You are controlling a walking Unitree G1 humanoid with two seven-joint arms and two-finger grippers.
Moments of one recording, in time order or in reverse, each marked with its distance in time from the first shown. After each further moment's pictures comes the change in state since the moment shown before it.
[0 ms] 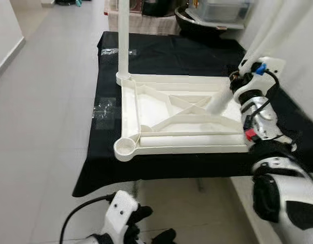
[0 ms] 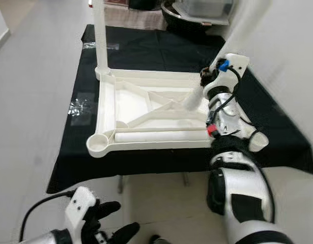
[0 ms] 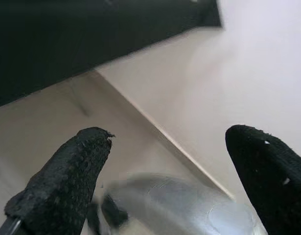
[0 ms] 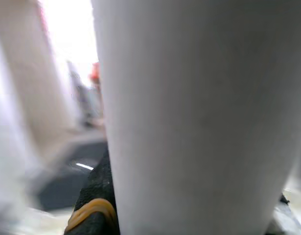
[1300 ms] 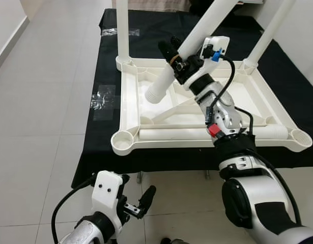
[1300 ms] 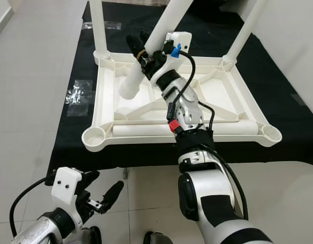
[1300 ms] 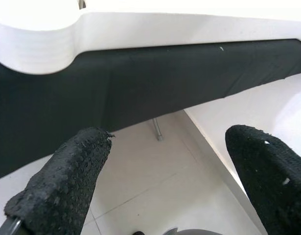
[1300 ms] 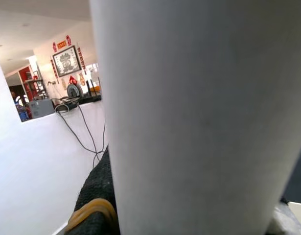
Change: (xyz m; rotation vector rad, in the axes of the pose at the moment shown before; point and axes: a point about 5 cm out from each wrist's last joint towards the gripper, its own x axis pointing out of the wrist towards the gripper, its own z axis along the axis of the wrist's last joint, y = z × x) left arm 0.001 0.024 0.019 0.025 -0.207 0.375; right arm -0.001 0.114 -0.017 0.126 0.041 0.525
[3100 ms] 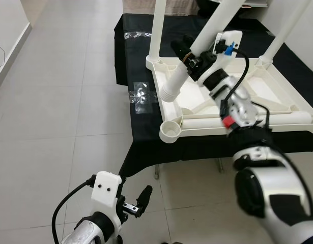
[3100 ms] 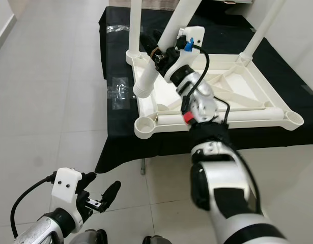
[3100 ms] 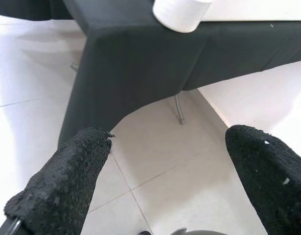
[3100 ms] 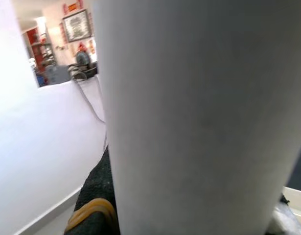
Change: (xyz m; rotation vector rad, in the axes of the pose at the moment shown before) left arm 0.000 0.005 -0.003 0.001 0.026 0.060; right arm -0.008 -0.038 0.028 -0.057 0.140 0.120
